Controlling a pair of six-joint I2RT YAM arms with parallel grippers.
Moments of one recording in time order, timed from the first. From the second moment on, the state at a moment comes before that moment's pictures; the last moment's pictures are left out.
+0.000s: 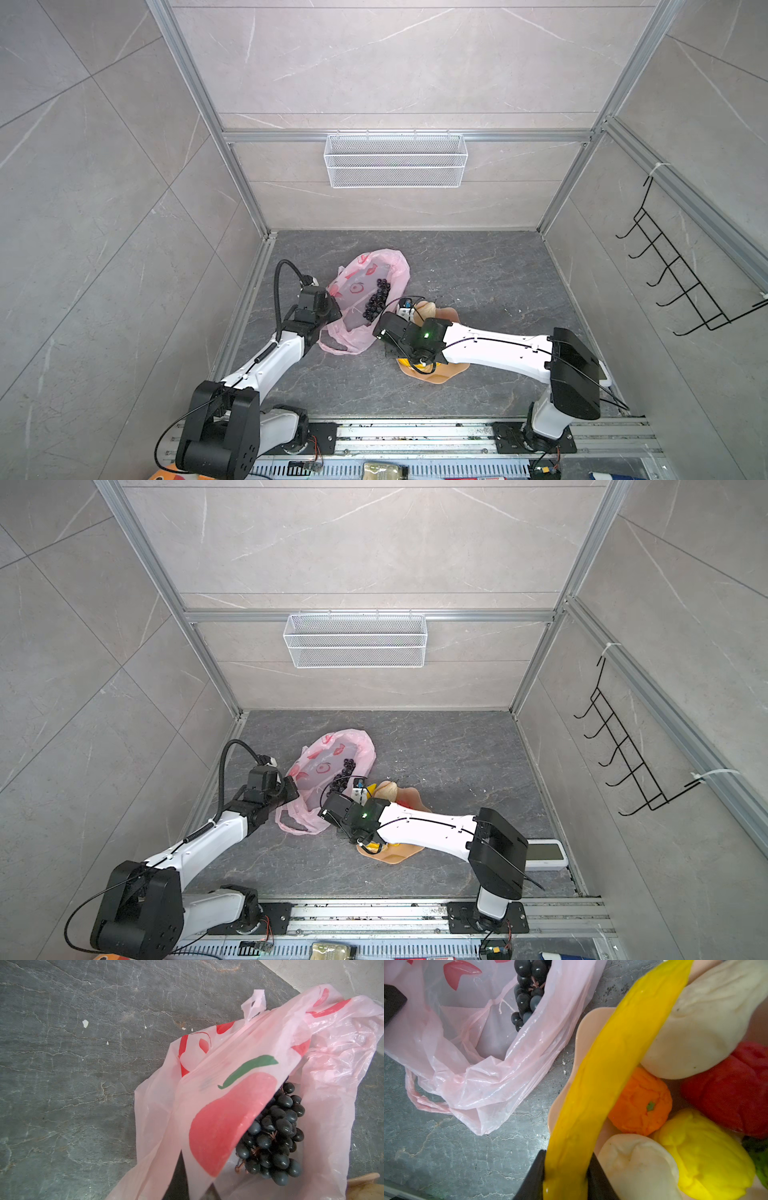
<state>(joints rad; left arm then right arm) -0.24 1.23 0.61 -0.13 -0.07 -0.56 1.15 1.73 1.31 -0.71 0.32 1.05</state>
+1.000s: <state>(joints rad) -0.24 1.22 0.61 -0.13 -0.07 -0.56 1.15 1.83 1.38 -0.76 0.35 1.08</state>
